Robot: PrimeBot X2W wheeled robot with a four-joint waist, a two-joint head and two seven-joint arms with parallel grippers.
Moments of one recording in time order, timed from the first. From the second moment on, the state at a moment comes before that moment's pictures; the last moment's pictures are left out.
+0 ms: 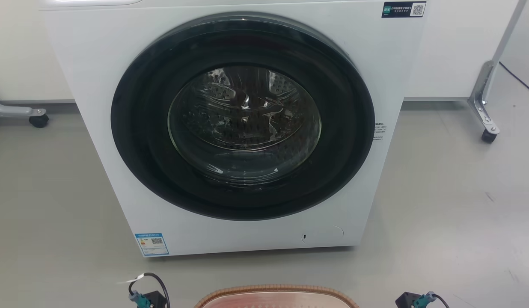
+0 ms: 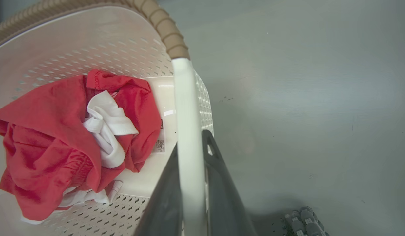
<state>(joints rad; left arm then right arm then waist) -0.50 0.00 -0.32 1.30 -0.68 -0.13 0.35 -0.48 -0.03 0.50 1.24 0.74 0.14 0.35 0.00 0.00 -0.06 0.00</state>
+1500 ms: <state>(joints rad) -0.71 0.01 -0.33 1.22 -0.67 -0.10 0.17 -0.72 -0.06 0.52 1.17 0.70 0.11 0.12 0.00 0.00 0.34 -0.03</state>
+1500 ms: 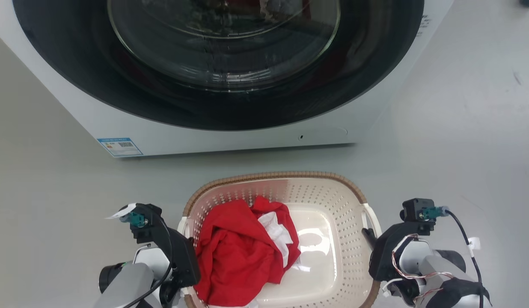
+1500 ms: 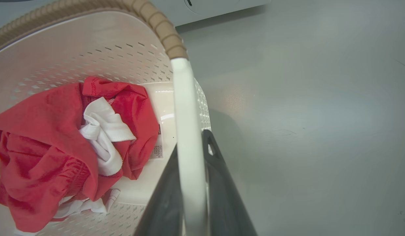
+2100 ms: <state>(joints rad) -0.86 0.02 -0.34 1.20 -0.63 -0.07 0.08 -0.88 -0.08 0.54 1.17 0.67 0.11 0.04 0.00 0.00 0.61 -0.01</state>
